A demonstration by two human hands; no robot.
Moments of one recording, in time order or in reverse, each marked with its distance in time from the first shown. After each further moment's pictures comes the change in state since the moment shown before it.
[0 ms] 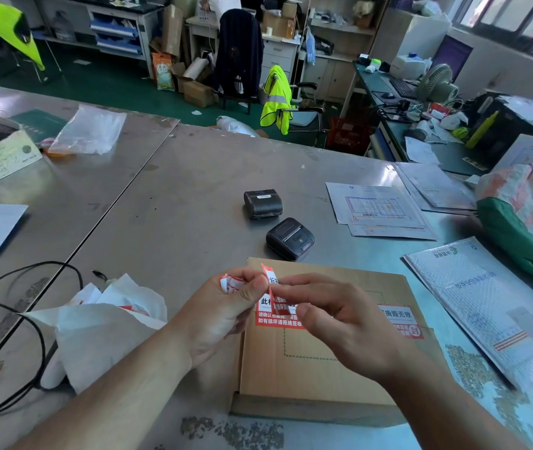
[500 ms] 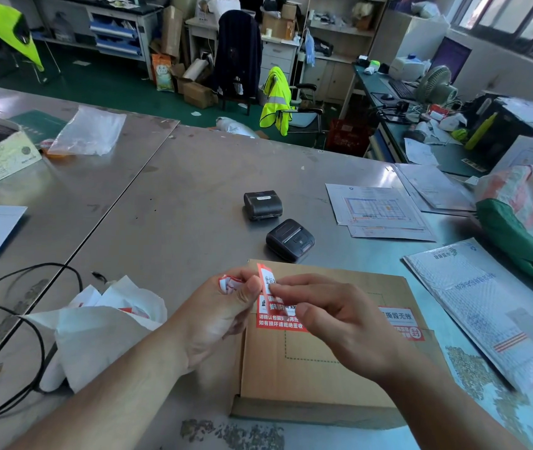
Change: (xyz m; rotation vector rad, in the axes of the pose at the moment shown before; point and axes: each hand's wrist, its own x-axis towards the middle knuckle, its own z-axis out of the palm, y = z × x) left_hand 0.003 0.000 -0.005 0.001 -0.039 0.027; right_hand 0.003 0.000 0.001 0.055 0.001 0.025
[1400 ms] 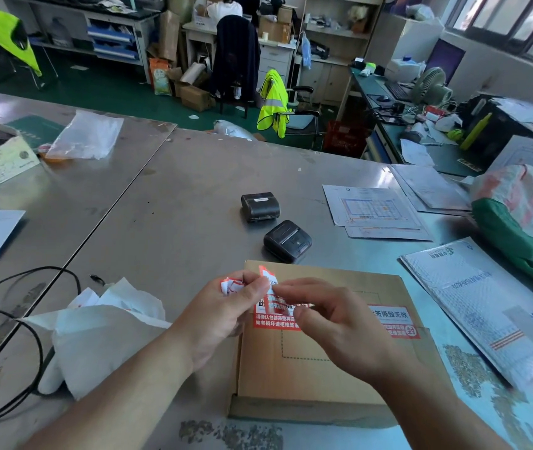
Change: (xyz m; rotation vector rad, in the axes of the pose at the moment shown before) left_hand -0.007 0.010 0.023 0.081 0.037 -0.045; right_hand -0.004 0.002 0.004 -0.060 0.059 0.054
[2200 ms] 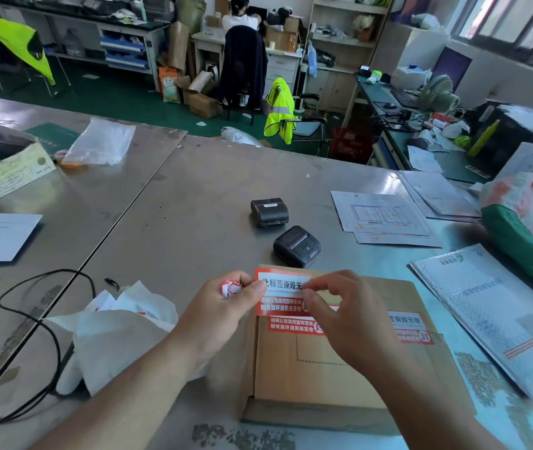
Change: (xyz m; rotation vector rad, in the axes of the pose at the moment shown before) left_hand -0.008 0.001 -0.025 0.254 0.153 0.101; right_hand 0.011 -0.005 0.014 -0.301 0.301 0.174
